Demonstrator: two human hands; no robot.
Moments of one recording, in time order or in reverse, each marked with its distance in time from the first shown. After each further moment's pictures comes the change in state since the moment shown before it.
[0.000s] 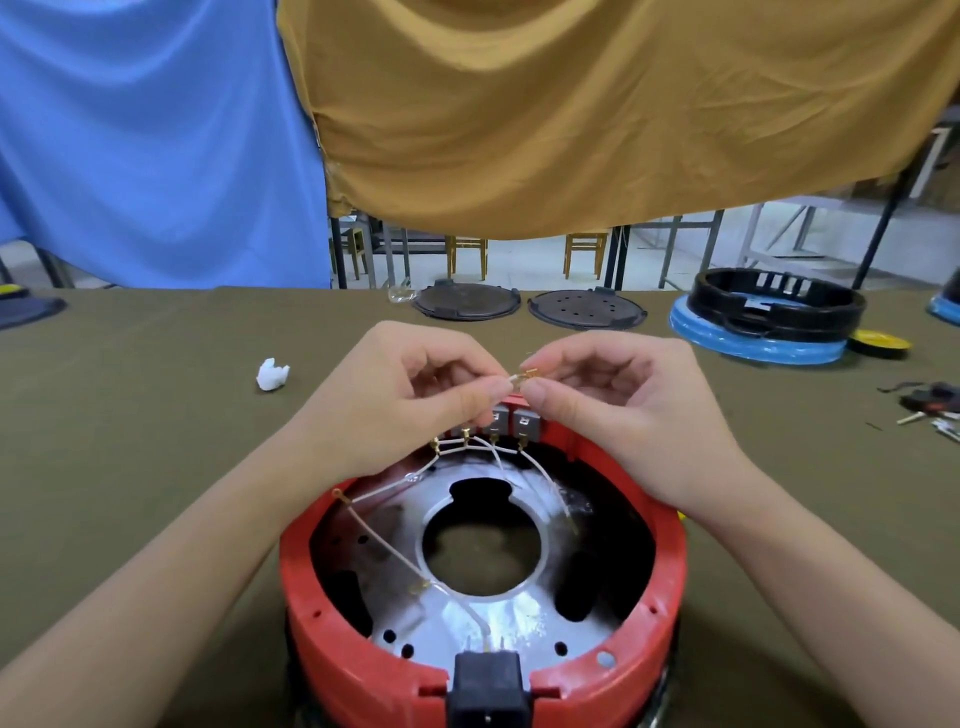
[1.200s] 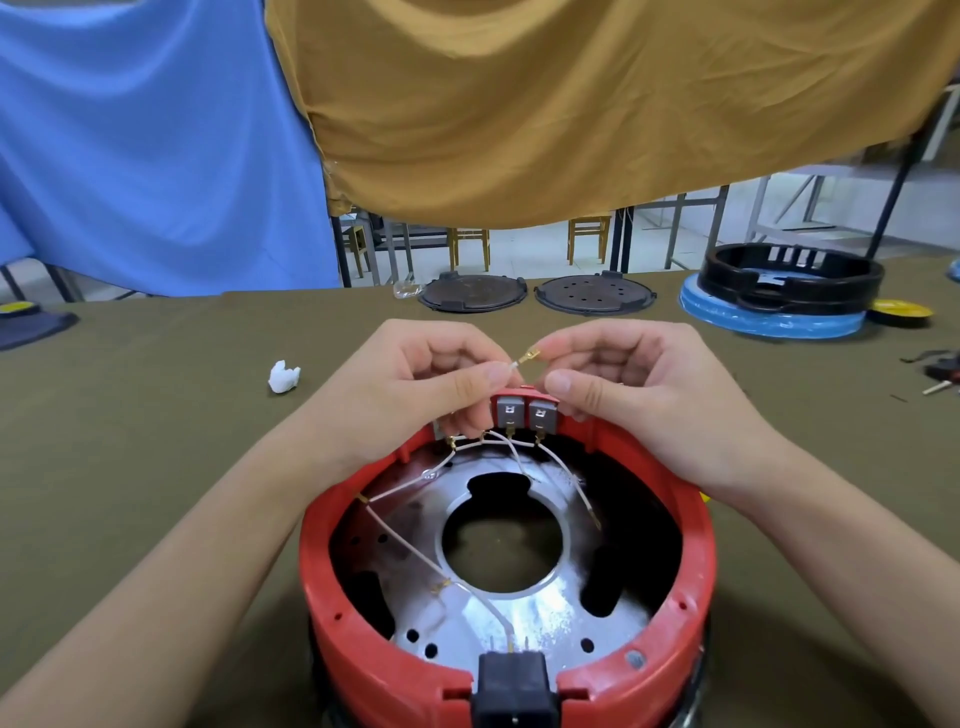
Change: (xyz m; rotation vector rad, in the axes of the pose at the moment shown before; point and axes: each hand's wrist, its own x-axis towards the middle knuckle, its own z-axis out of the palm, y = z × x) left_hand 0.000 -0.003 -0.008 -0.248 -0.115 -0.189; right_hand 0.001 0.006 -0.006 0.119 -0.060 0.149
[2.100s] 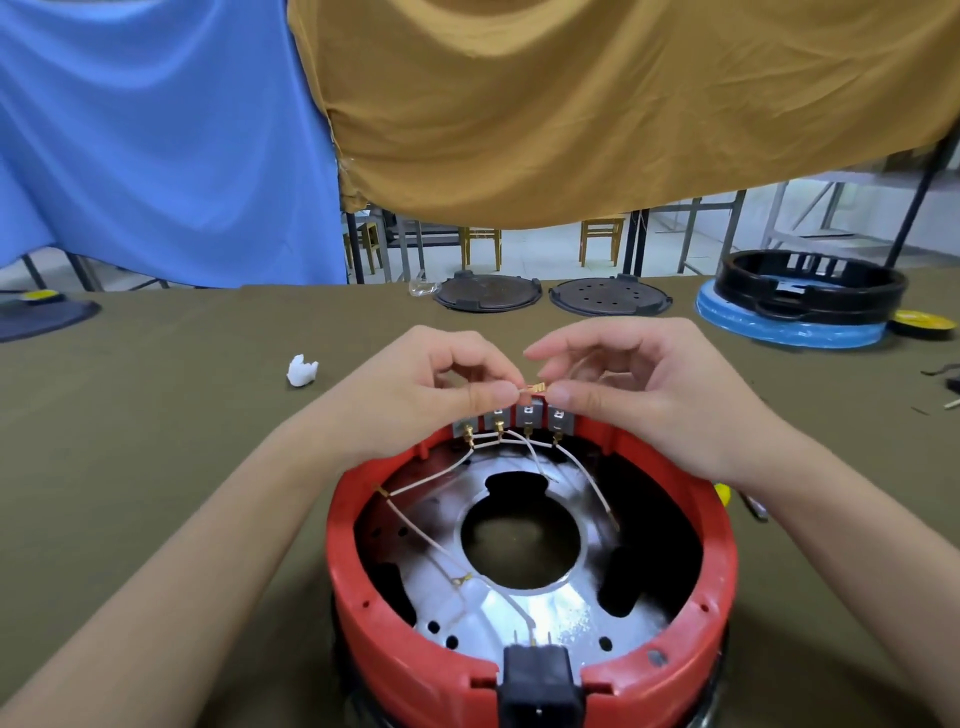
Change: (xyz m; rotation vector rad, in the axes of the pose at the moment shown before) left_hand 0.001 -0.004 -0.010 0.252 -0.022 0.000; right_hand 0.009 -0.011 0.004 -0.313 -0.105 -0.087
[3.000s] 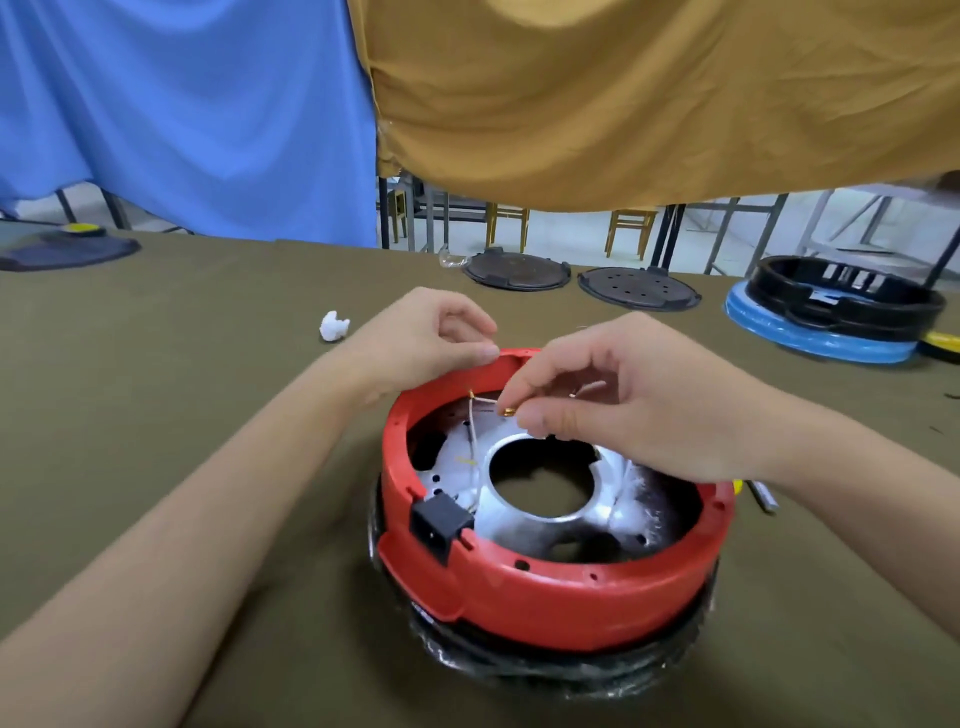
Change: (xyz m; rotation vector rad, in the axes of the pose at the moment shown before) left_hand 0.002 -0.021 -0.018 0.088 0.151 -0.377; right_hand 0.007 -0.041 0.019 -0.188 -0.374 0.052
